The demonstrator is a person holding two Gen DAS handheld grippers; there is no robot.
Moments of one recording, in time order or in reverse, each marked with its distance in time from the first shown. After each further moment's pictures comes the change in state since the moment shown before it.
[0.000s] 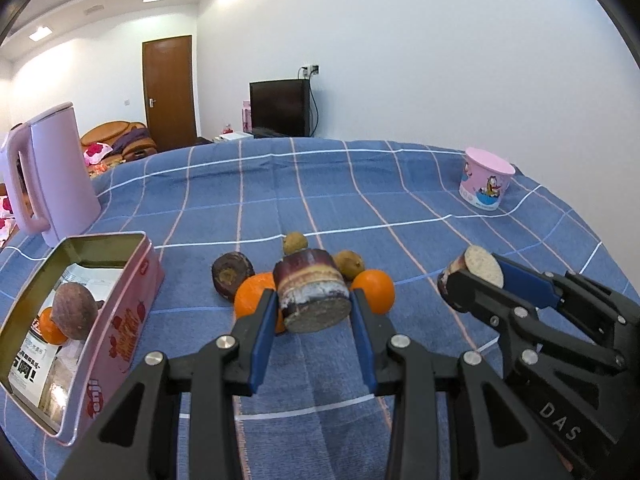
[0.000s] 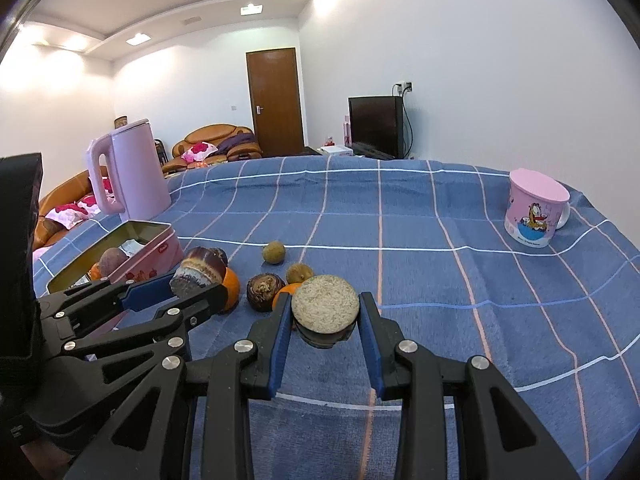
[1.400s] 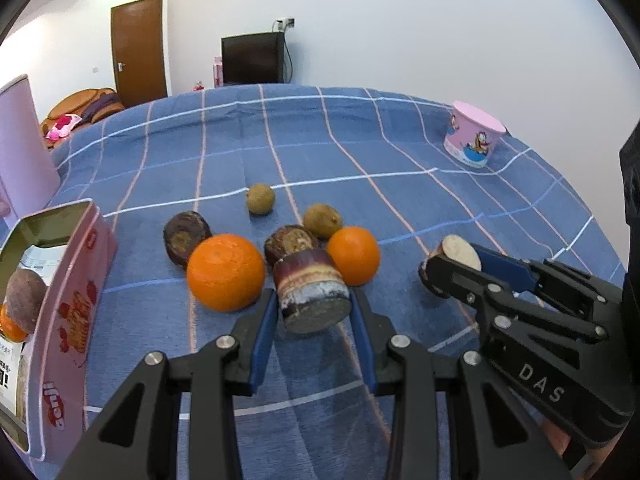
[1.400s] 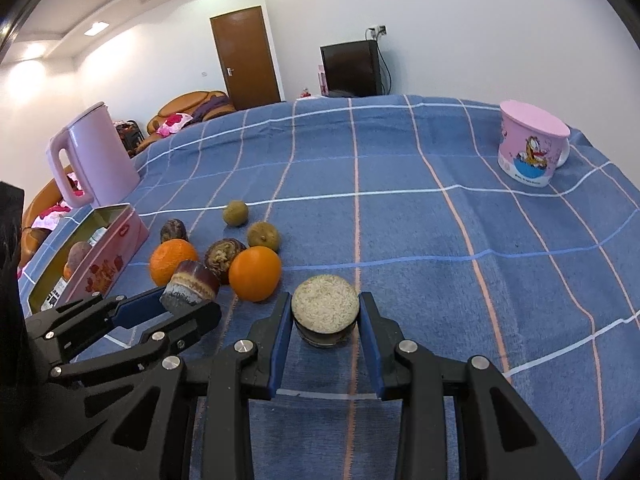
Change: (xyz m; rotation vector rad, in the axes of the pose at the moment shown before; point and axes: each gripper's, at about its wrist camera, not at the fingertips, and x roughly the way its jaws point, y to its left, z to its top) left arm 0.033 -0.006 -0.002 0.017 0.183 -0.097; right arm 0.035 -0.022 -0.003 0.110 0.195 -0.035
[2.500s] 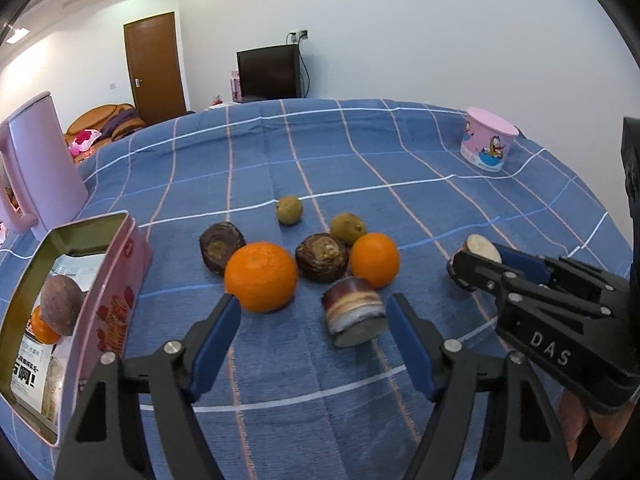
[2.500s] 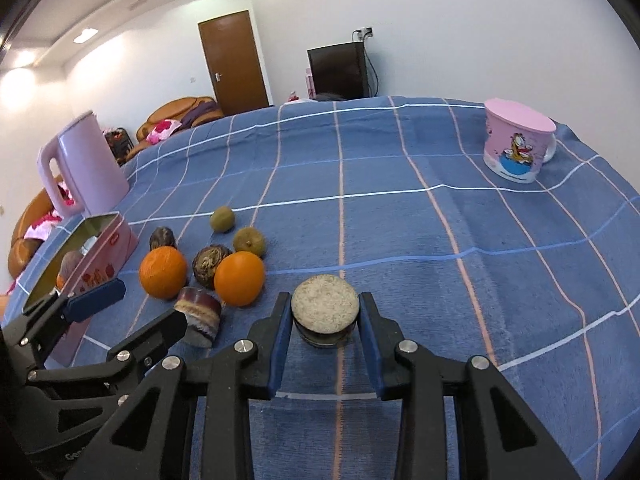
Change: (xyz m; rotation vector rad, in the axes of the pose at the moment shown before) left arm -0.012 0.003 -0.001 0.030 -0.032 0.082; right arm -0.002 -0.007 0.000 0.044 -0.001 -0.035
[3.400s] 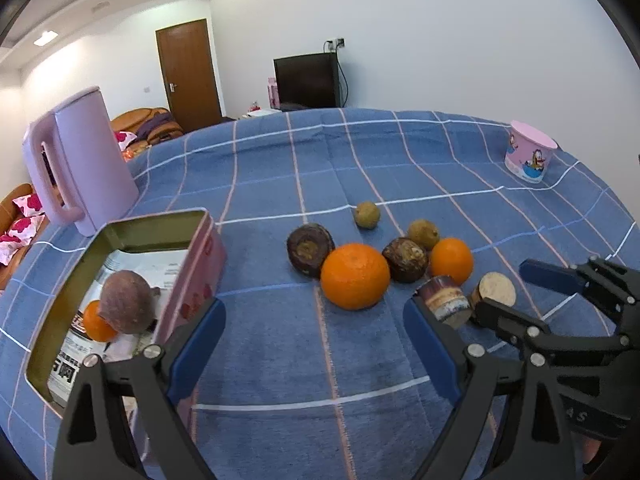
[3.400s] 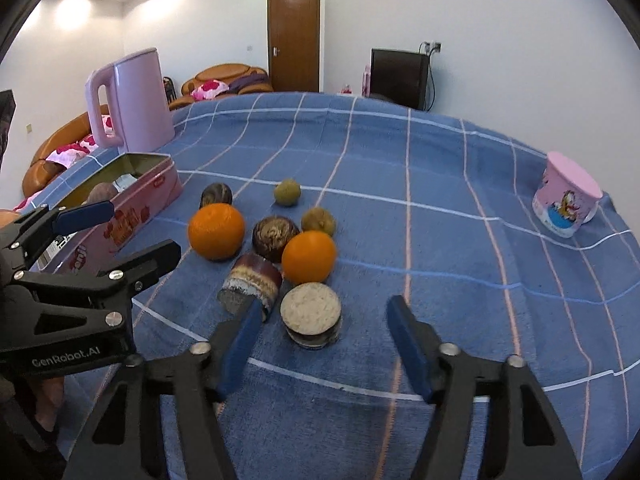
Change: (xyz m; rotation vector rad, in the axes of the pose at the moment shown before) left arm -0.014 0.047 -0.007 -0.034 -0.031 0.135; right arm 0.009 0.048 -0.006 -0.255 0.045 0.058
